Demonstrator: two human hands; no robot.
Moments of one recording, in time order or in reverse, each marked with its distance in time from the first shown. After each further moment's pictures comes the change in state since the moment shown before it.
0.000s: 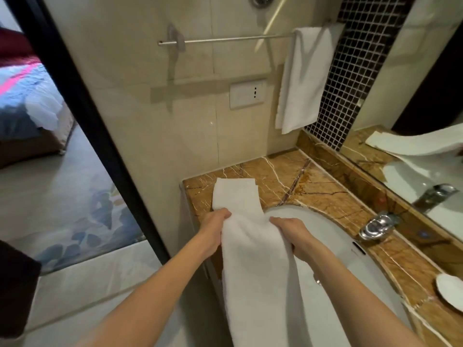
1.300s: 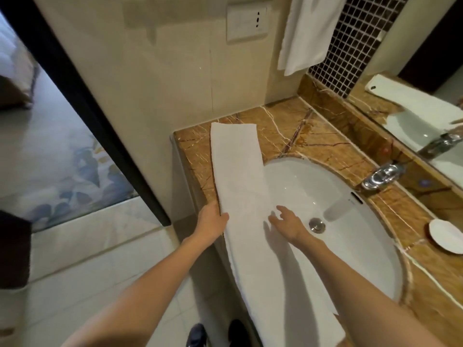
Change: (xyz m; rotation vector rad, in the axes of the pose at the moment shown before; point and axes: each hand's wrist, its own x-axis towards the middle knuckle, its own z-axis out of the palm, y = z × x) left_hand 0.022 -0.116 -0.047 0.737 0.066 0.252; right_hand 0.016 0.120 0.017 -0.586 0.028 -0.011
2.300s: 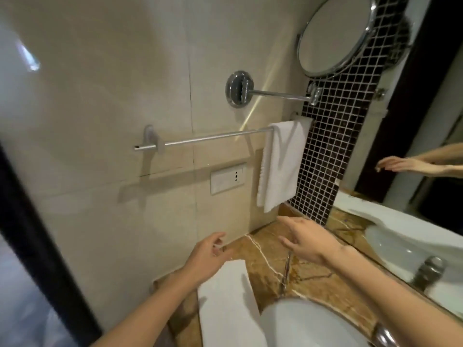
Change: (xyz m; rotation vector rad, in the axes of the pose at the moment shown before) left_hand 0.201 0.193 -0.101 -0.014 -0.061 0.474; right_hand 0.043 -0.229 -0.232 -0.783 0.480 -0.650
